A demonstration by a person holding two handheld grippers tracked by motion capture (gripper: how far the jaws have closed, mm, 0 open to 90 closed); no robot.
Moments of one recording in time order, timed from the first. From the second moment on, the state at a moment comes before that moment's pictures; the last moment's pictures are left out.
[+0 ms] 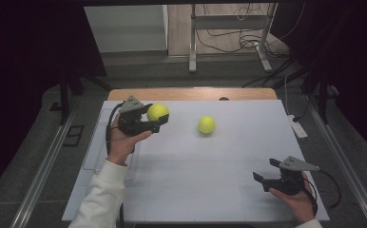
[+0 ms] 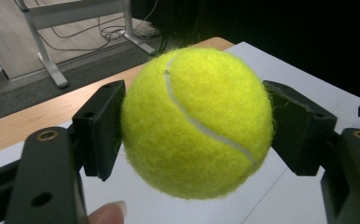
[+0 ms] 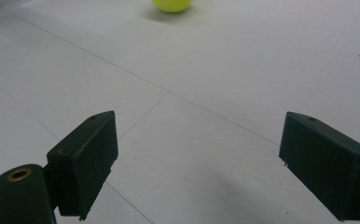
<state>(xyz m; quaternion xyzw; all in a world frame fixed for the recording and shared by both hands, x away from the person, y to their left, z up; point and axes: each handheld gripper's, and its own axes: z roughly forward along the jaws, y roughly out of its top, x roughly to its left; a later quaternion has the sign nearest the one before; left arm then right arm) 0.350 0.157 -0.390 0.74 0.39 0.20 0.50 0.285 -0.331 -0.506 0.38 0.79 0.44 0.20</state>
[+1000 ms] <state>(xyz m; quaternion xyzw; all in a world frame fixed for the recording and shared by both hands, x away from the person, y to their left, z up) 0.354 0.180 -0.393 0.73 0.42 0.21 0.50 0.285 -0.330 -0.506 0.38 0.79 0.44 0.20</state>
